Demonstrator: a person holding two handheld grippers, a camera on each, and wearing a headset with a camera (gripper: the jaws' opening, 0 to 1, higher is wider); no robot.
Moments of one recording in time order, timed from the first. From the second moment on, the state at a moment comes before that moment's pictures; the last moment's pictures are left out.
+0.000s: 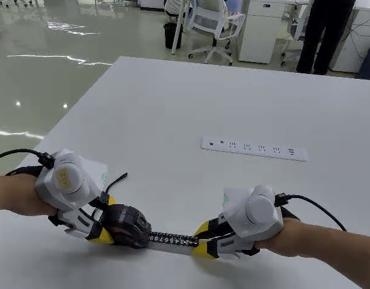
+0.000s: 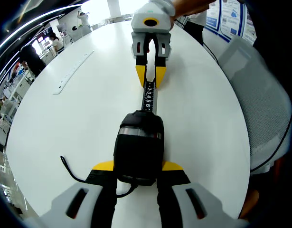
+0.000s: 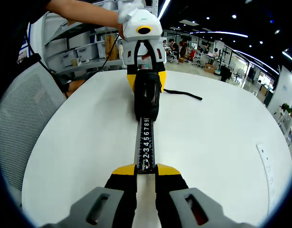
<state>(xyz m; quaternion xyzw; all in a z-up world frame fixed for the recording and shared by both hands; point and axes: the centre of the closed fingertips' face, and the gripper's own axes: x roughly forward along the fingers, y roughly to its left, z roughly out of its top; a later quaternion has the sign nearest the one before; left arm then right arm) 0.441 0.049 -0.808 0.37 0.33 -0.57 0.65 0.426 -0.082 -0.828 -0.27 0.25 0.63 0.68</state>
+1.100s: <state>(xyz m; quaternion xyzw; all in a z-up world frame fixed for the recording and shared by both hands) 0.441 0.050 -0.808 0.37 0.33 -0.57 0.65 0.426 -0.099 -0.826 -0.28 0.25 0.63 0.68</state>
